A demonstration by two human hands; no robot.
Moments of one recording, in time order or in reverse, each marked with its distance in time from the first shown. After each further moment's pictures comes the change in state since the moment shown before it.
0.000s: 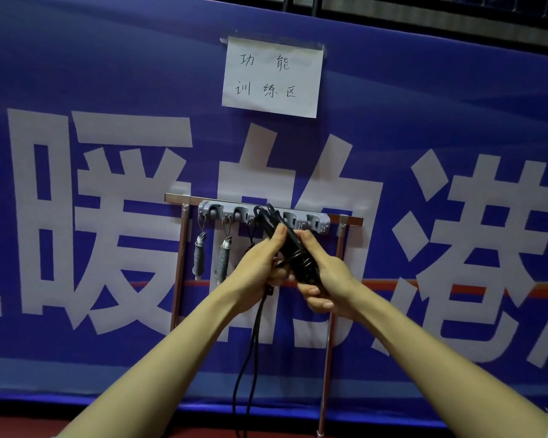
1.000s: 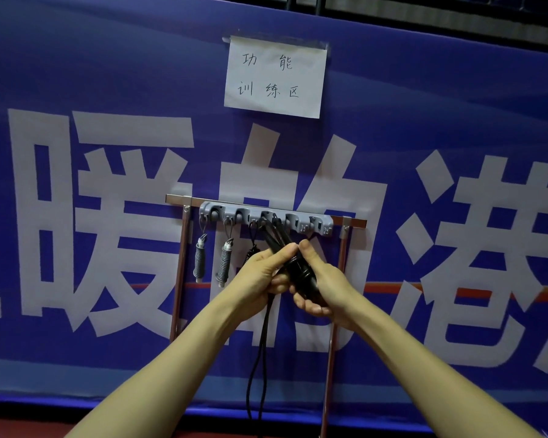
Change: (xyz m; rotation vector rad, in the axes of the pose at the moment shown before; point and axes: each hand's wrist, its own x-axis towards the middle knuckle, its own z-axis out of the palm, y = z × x) left_hand 0.011 -0.016 -0.011 -0.140 0.014 -0.053; right_hand 0.016 0.016 -0.002 -0.123 0.070 0.030
